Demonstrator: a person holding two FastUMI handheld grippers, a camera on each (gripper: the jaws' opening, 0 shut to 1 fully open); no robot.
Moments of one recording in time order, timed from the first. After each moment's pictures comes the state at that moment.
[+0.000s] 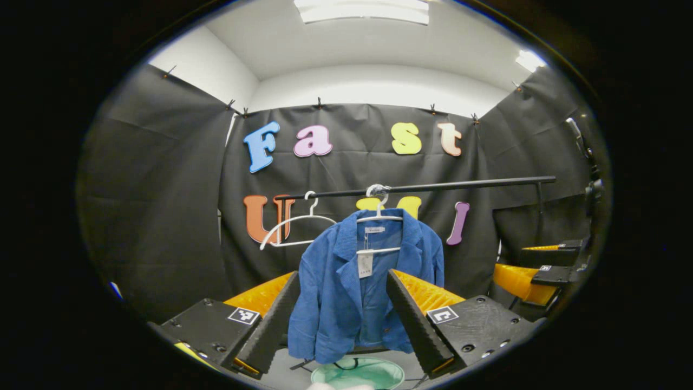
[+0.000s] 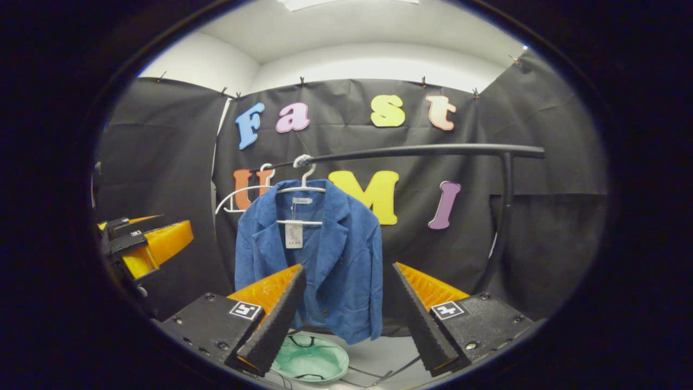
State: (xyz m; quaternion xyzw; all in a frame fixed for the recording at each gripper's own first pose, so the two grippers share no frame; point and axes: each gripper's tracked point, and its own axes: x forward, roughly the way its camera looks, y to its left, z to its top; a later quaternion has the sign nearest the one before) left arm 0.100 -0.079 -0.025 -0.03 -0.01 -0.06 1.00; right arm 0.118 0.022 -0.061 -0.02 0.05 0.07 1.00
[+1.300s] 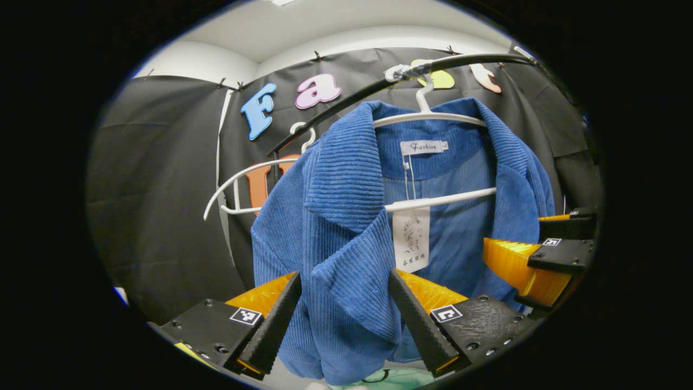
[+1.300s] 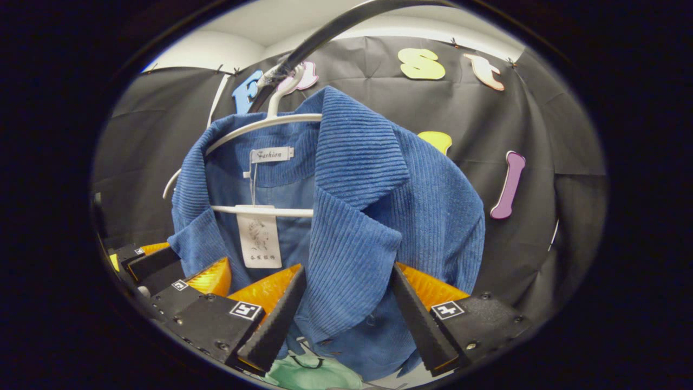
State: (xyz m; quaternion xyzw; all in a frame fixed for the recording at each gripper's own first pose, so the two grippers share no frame) left arm 0.322 -0.099 -0.155 0.02 0.07 0.04 1.00; right arm 0.392 0.099 -0.131 -0.02 0.09 0.12 0.99
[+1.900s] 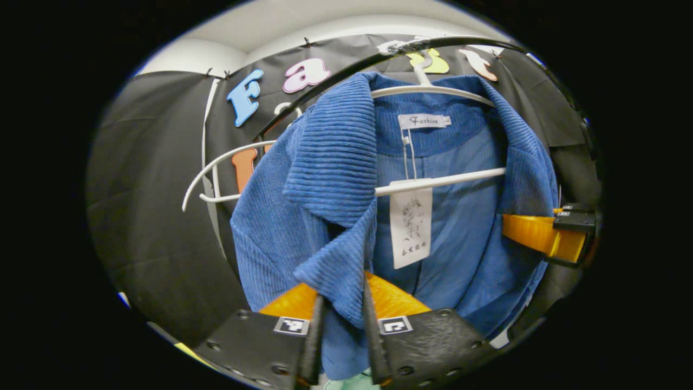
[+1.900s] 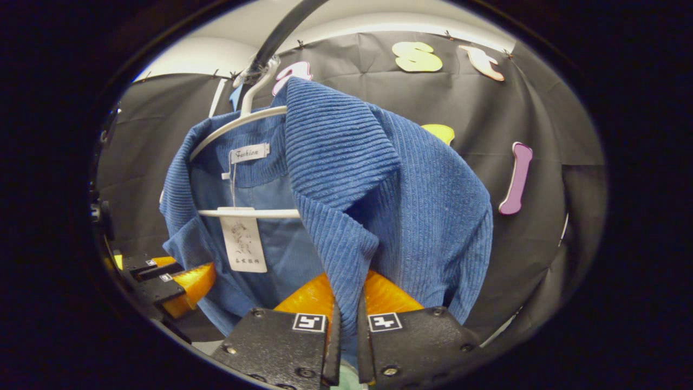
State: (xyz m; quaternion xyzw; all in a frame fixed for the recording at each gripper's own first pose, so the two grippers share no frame) left arm 0.334 -0.100 -0.172 0.03 0.12 0.02 0.99; right arm 0.408 0.089 -0.134 0.00 0.10 0.16 0.98
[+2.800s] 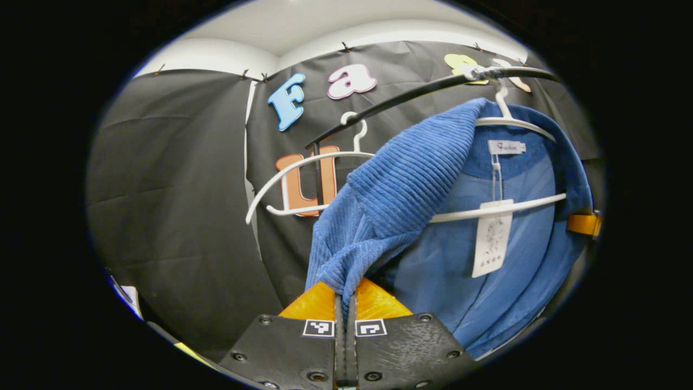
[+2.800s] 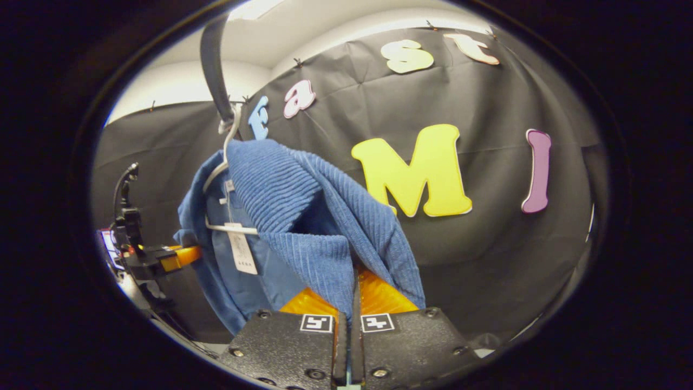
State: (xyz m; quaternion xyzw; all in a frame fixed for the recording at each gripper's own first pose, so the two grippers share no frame) left arm 0.330 -0.011 -0.141 0.02 0.09 0.11 0.99; right arm 0.419 0.028 -0.113 0.07 0.07 0.28 0.96
